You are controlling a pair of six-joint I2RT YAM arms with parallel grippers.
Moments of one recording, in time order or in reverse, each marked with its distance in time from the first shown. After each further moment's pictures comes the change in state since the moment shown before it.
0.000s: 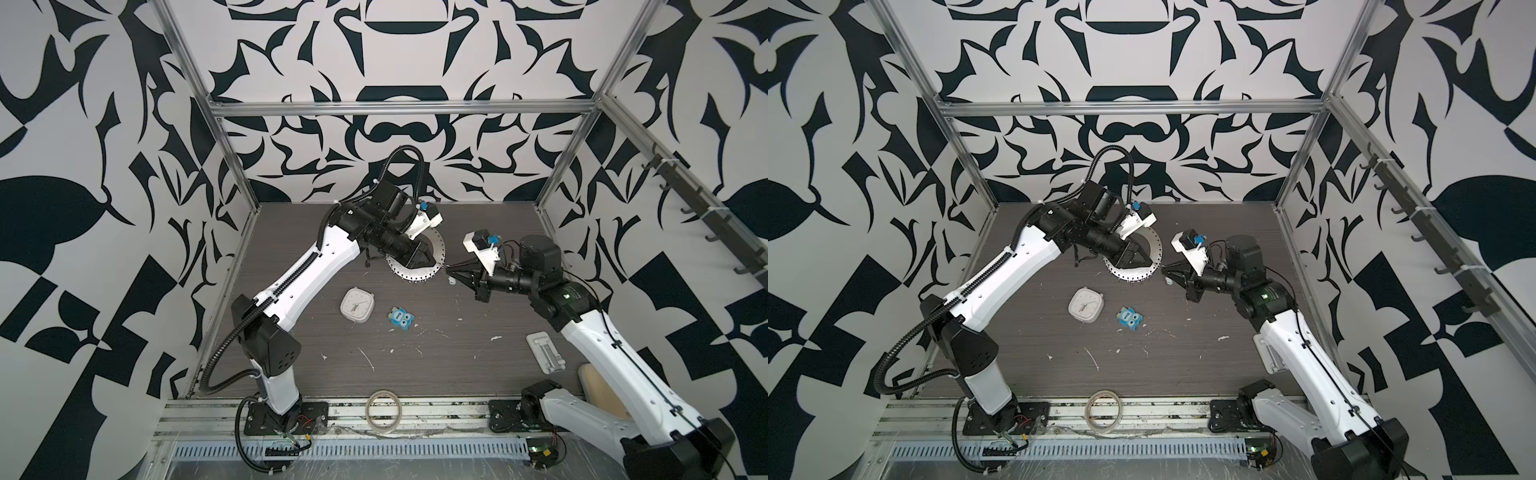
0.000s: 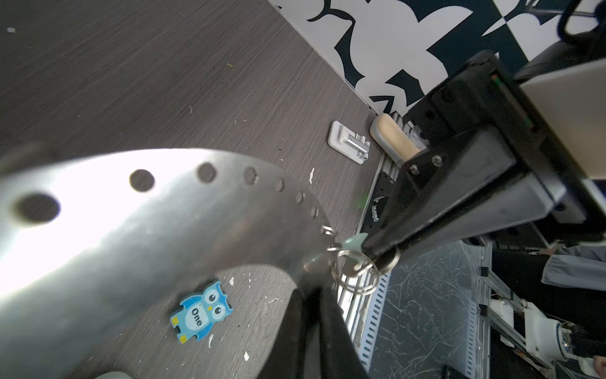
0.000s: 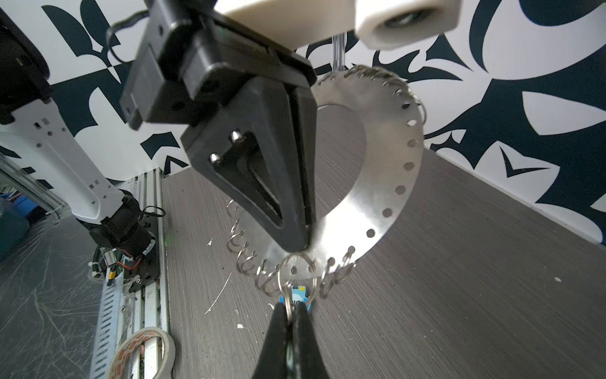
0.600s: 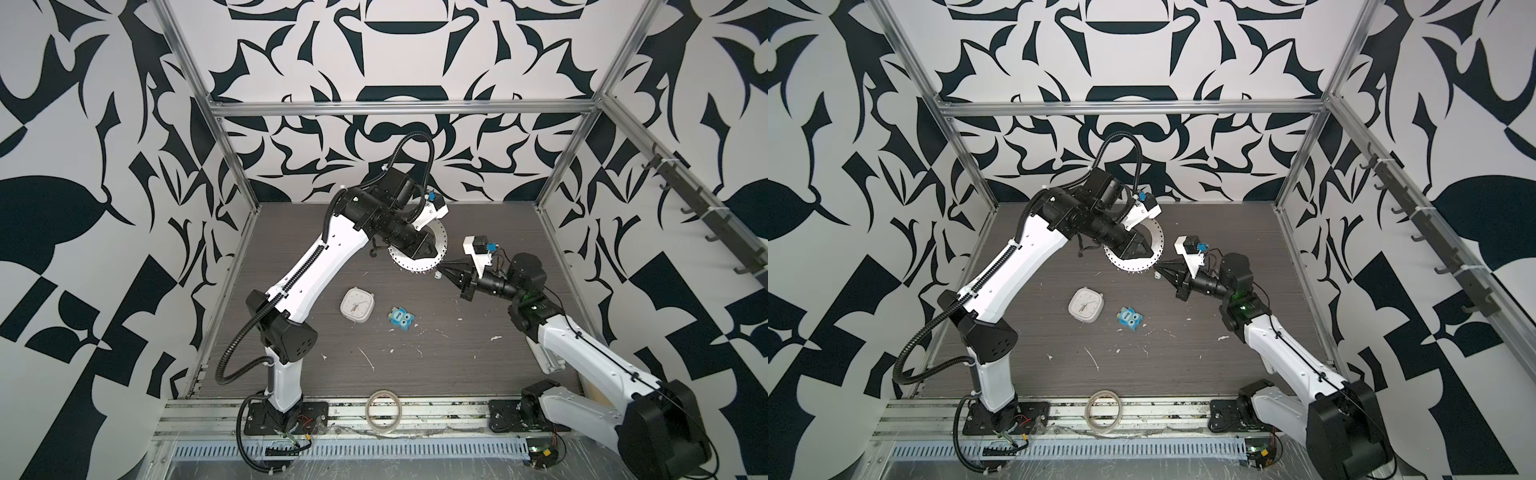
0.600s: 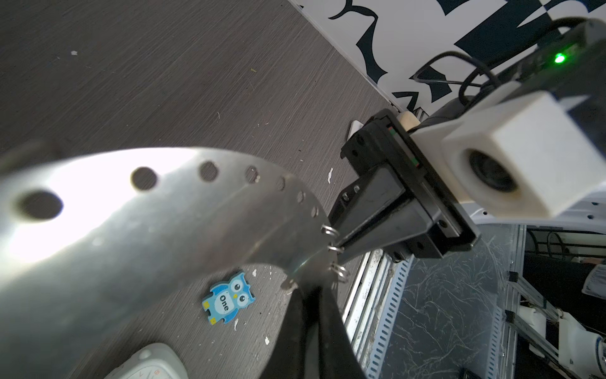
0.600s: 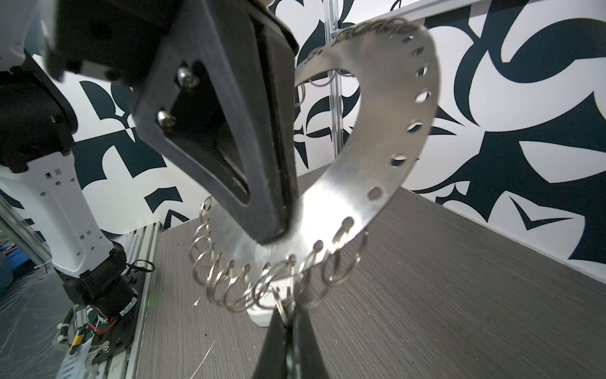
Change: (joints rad) left arm -0.035 0.134 0.334 -0.246 -0.124 0.039; right arm 0.002 0.044 -0.362 0.780 -0.027 0.259
